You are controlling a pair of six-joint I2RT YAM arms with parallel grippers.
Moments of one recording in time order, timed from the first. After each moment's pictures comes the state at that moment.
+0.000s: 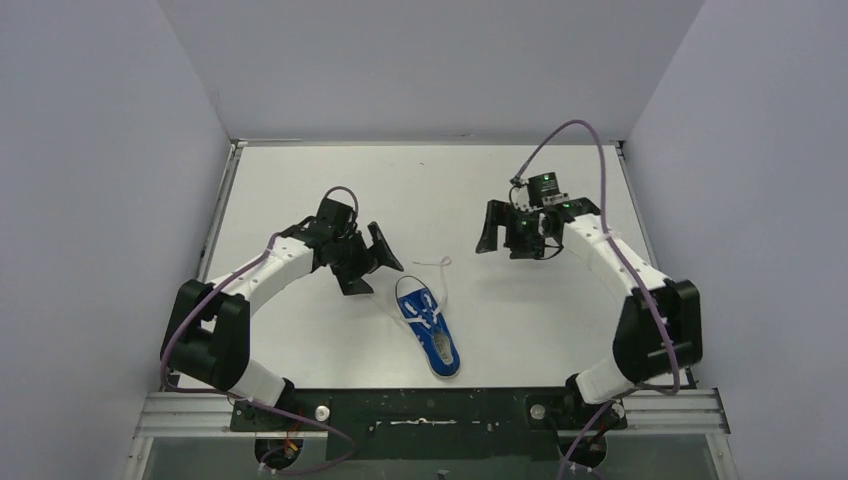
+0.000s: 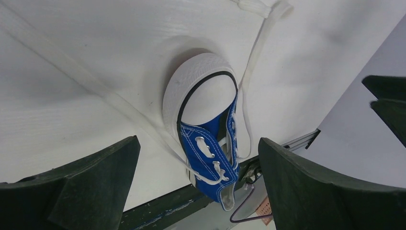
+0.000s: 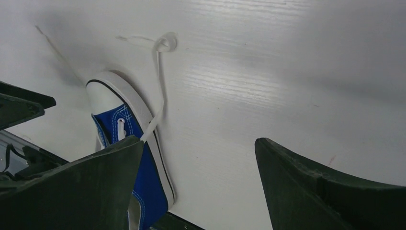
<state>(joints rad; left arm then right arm) -0.40 1.50 0.96 -0.52 0.37 -0.91 0.26 1.44 1.14 -0.69 -0.30 0.36</state>
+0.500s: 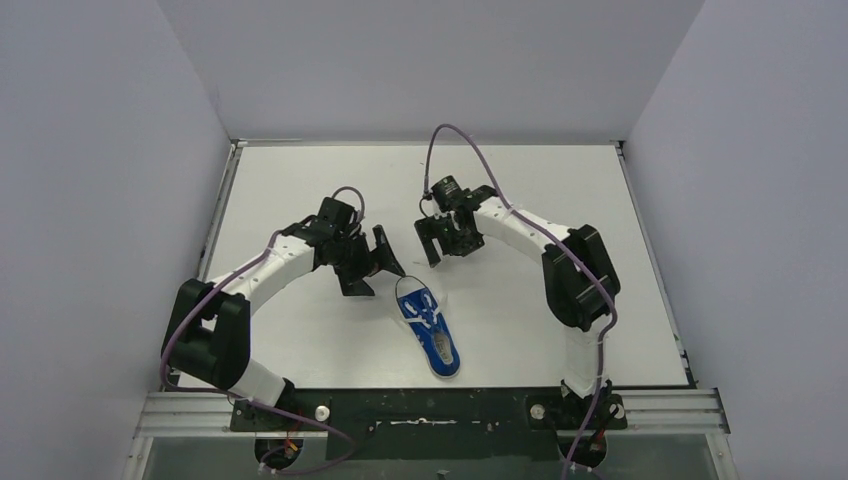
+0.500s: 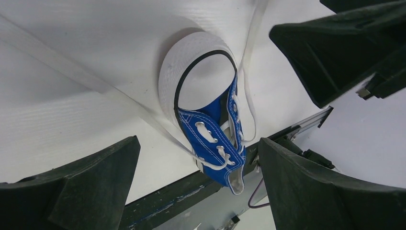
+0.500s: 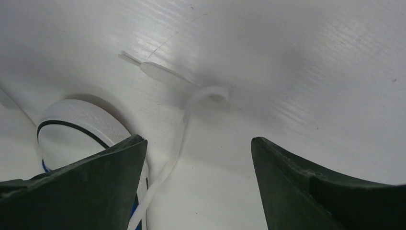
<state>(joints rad) -0.40 1.52 0.98 -0.56 0.42 -0.82 0.60 1.97 1.54 -0.77 -0.05 0.20</state>
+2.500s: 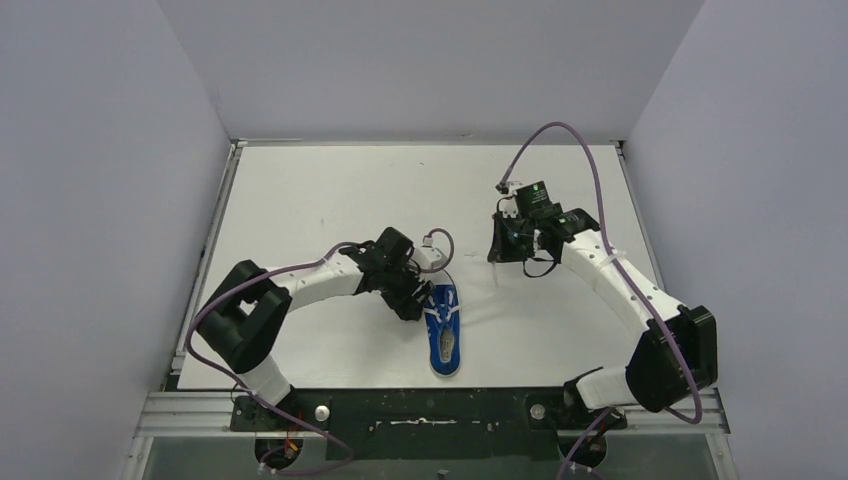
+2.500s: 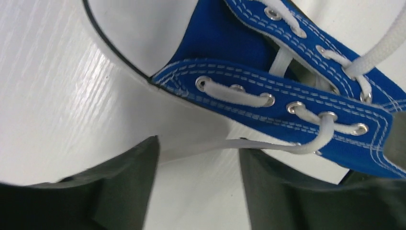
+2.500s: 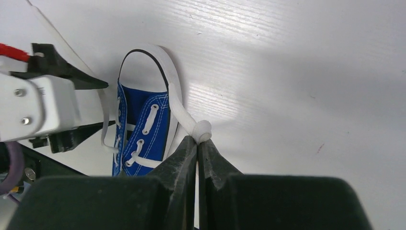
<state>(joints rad) -0.72 1.65 0.94 -0.36 0.33 0.09 0.40 1.40 1.13 -0.71 -0.19 0.28</state>
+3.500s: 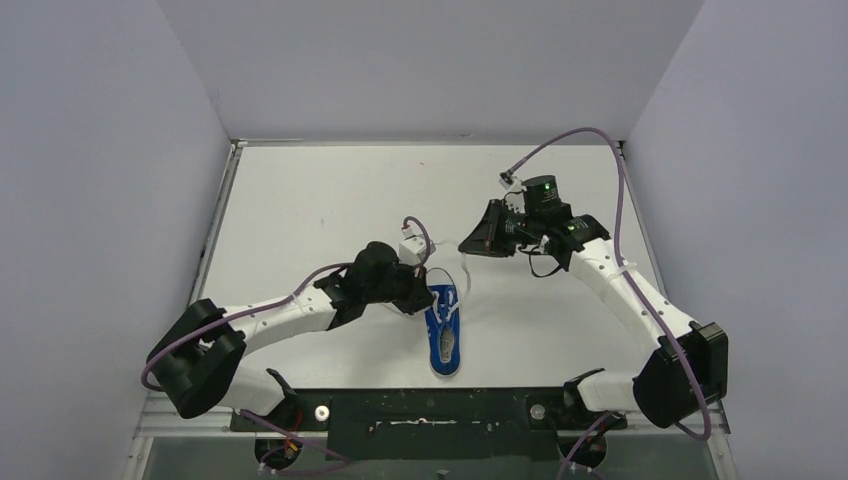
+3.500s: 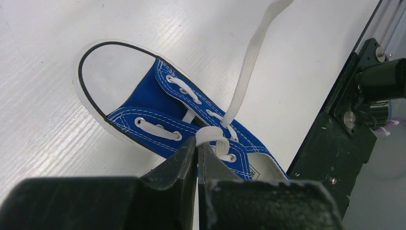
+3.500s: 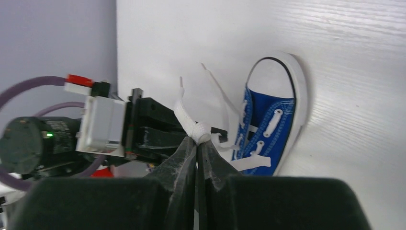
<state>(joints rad) -0.82 1.39 0.70 0.11 0.29 -0.31 0.40 1.32 1.10 -0.56 -0.52 0.62</state>
